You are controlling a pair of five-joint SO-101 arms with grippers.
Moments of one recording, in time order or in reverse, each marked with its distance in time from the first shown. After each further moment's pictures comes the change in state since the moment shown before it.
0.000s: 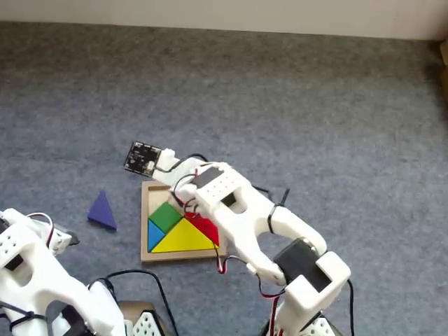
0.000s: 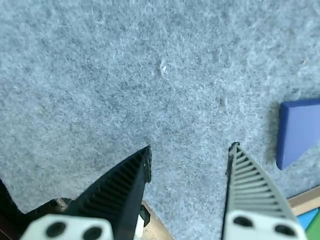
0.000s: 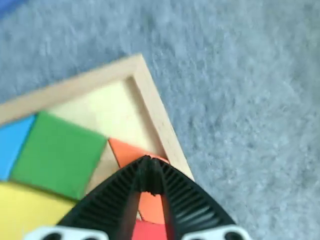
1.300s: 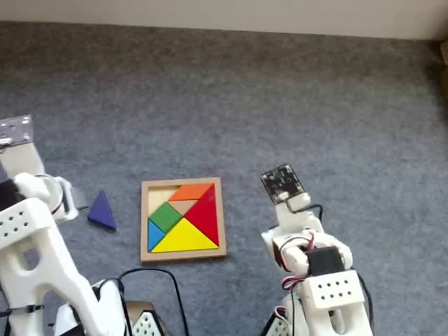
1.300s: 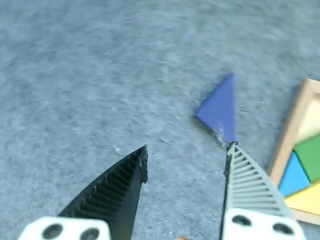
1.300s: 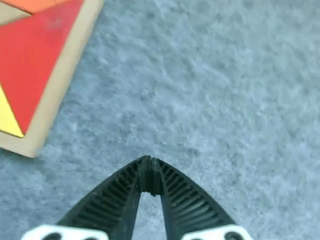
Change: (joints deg) left arm 16.4 0.0 -18.7 4.6 -28.7; right arm 28.4 -80.4 54.2 23.8 -21.6
